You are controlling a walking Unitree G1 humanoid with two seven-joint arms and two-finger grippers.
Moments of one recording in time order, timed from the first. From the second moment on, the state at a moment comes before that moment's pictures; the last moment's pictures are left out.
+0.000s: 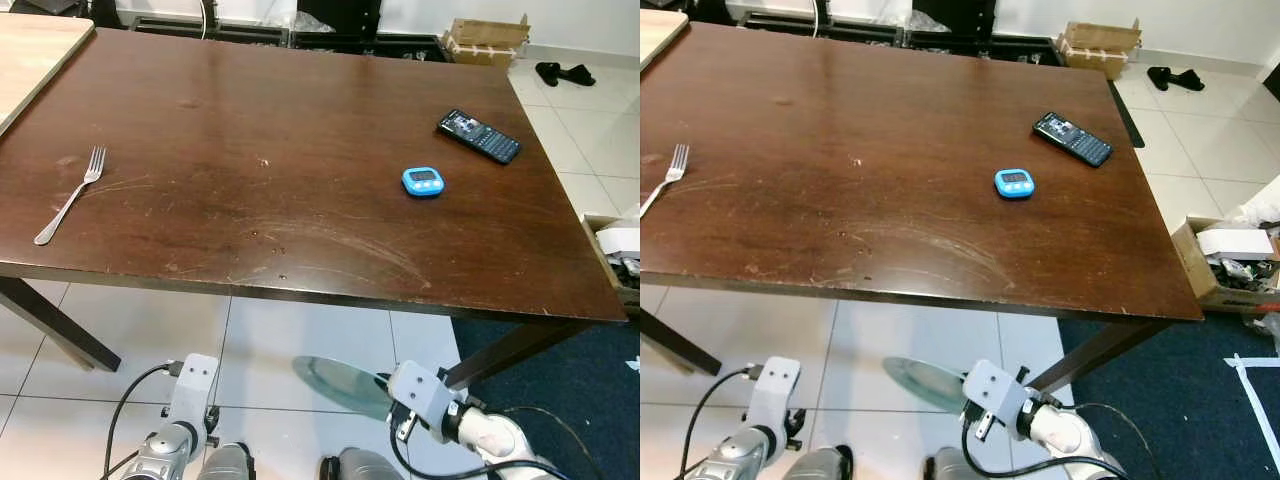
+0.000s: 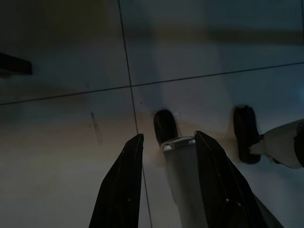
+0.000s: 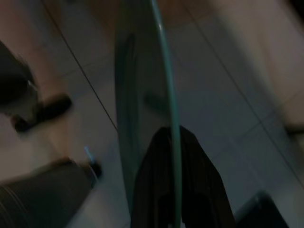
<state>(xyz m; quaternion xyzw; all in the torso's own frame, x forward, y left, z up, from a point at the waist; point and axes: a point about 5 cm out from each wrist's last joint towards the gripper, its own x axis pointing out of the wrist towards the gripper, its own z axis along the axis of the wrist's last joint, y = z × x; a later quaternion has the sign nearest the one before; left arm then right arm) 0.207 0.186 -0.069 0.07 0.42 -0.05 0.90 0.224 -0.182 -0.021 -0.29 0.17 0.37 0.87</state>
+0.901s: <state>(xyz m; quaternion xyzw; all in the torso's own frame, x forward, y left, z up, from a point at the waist) 0.215 0.175 -0.065 0.06 0.41 -0.06 0.91 0.181 -0.188 -0.081 -0.07 0.42 0.02 0.90</state>
